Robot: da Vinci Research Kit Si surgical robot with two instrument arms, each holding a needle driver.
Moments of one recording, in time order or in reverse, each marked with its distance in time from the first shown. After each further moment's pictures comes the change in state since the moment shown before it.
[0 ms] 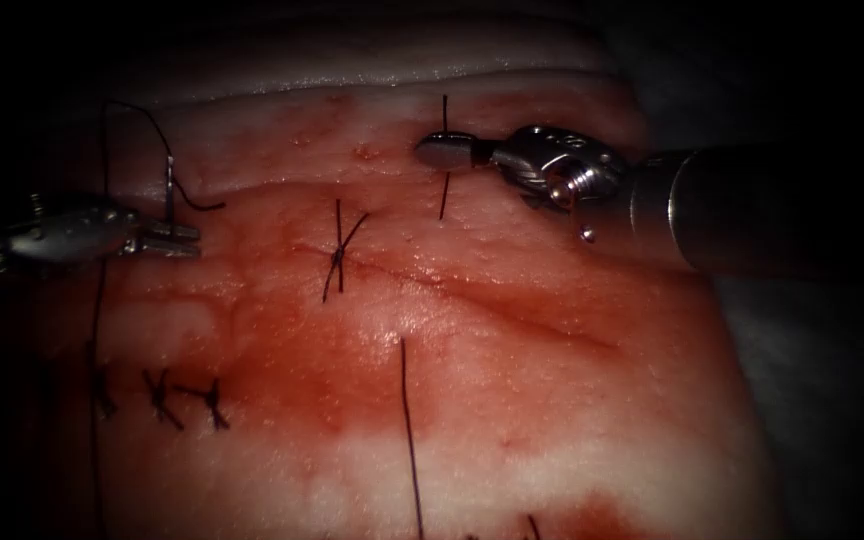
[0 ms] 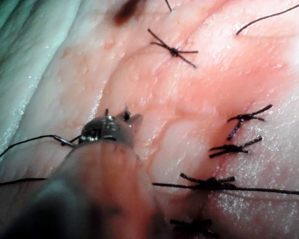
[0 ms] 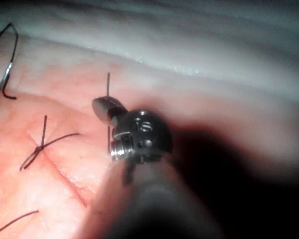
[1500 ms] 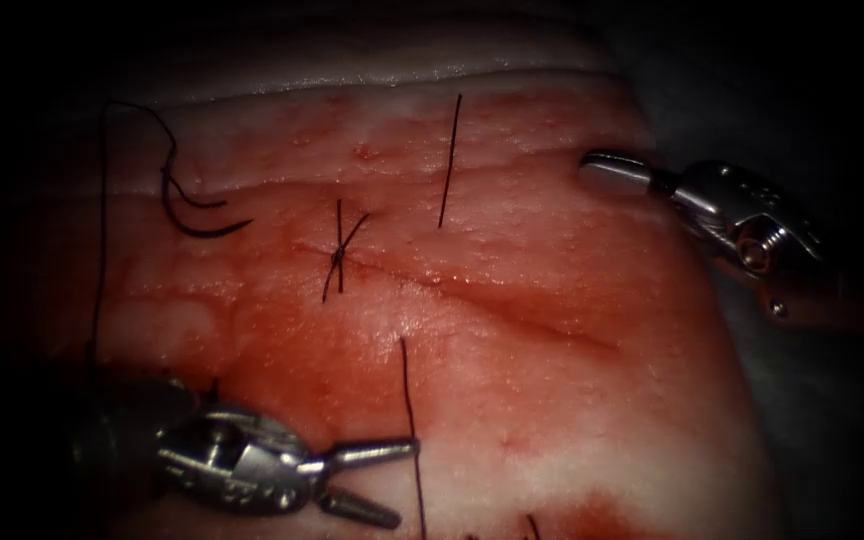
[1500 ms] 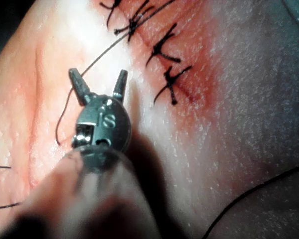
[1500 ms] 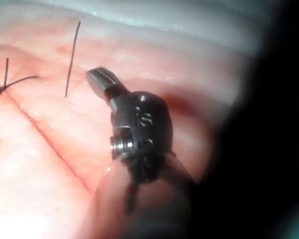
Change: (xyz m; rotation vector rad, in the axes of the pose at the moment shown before) right arm 0.002 0.002 -0.015 0.014 0.115 -0.087; left arm 0.013 0.022 0.008 0.043 0.441 0.764
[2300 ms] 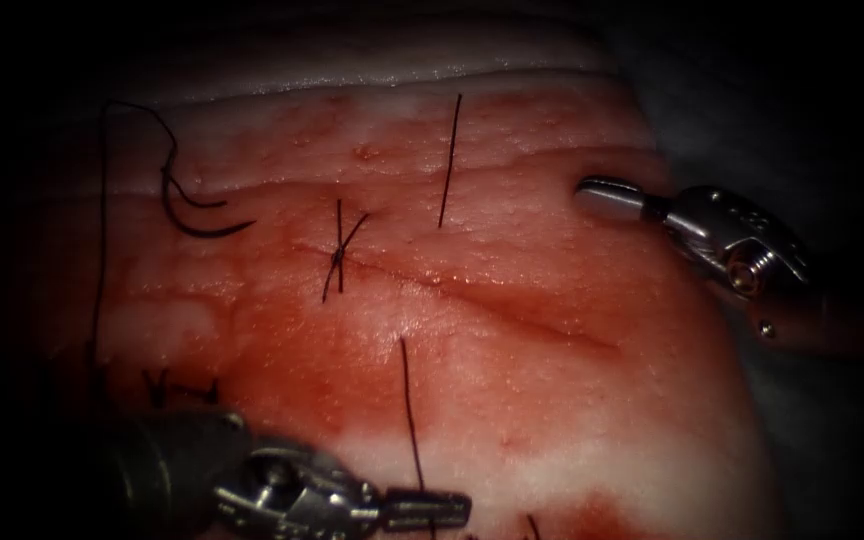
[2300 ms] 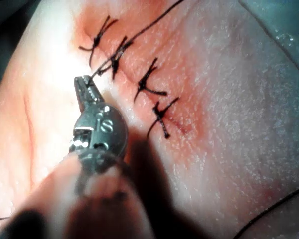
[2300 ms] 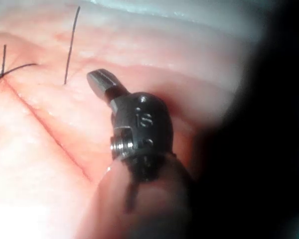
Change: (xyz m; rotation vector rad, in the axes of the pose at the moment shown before) right arm -0.002 0.000 0.000 -0.005 -0.030 0.013; left arm 0.002 0.001 0.003 0.053 0.006 0.119
